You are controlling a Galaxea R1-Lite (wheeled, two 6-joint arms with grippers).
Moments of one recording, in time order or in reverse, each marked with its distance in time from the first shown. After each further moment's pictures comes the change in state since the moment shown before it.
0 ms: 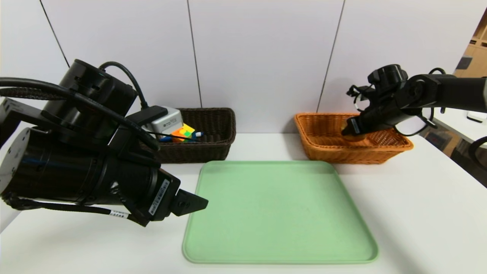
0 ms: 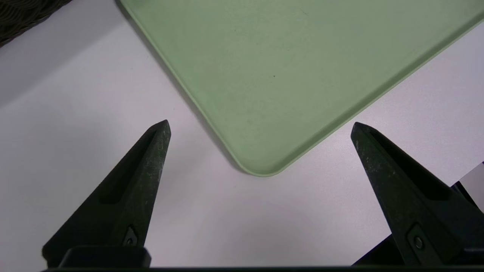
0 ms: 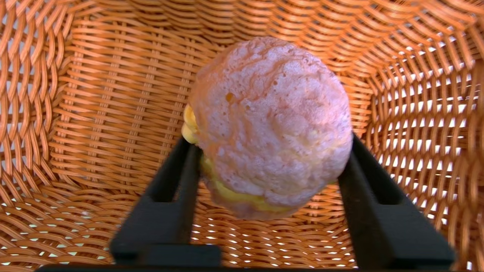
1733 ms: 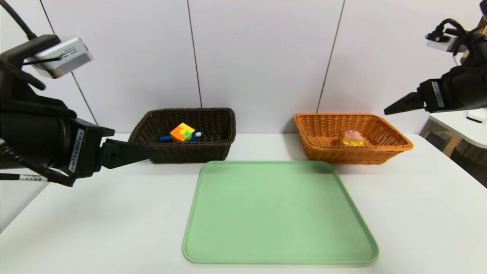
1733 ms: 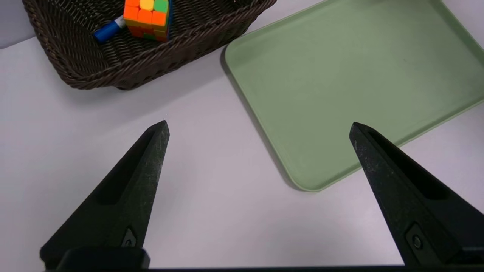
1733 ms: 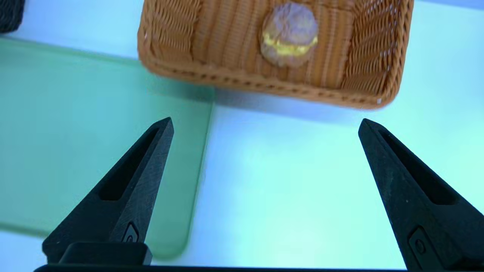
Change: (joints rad) left arm 0.161 -0.216 -0.079 0.047 0.062 0.061; right arm 0.011 -0.608 0.233 0.288 0.107 0.097
